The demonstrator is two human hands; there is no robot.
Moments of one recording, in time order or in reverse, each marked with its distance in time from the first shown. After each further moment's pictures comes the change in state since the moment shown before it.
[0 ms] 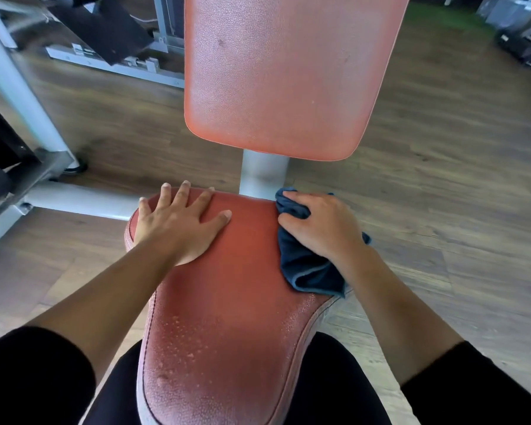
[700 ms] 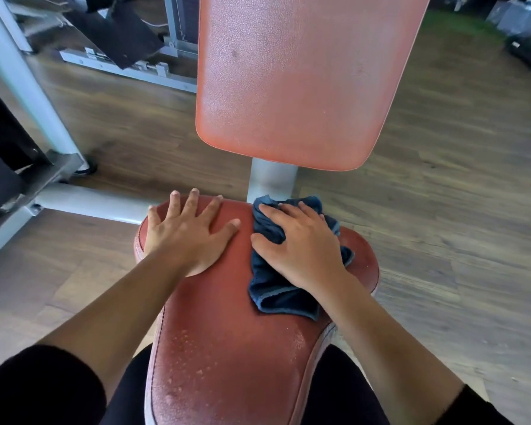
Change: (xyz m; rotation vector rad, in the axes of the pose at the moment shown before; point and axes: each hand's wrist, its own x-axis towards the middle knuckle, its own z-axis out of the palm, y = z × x) left_hand -0.002 0.001 -0.001 0.004 0.009 0.000; right_hand -0.022 -0.043 0.012 -0.052 -0.070 -0.109
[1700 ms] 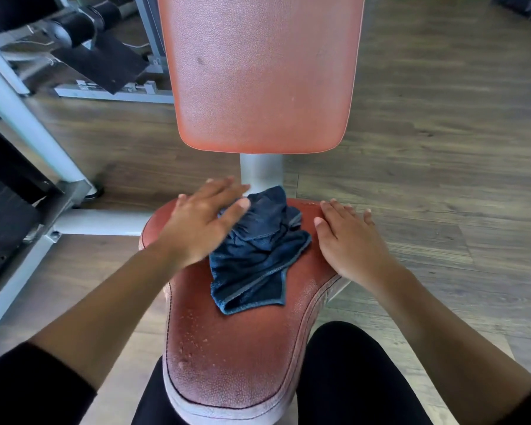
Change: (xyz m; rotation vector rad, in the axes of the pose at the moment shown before) left_hand -0.019 0.018 -0.027 -0.431 0.130 0.383; right_hand -0.040 0.059 -0.029 -0.091 -0.153 0.208
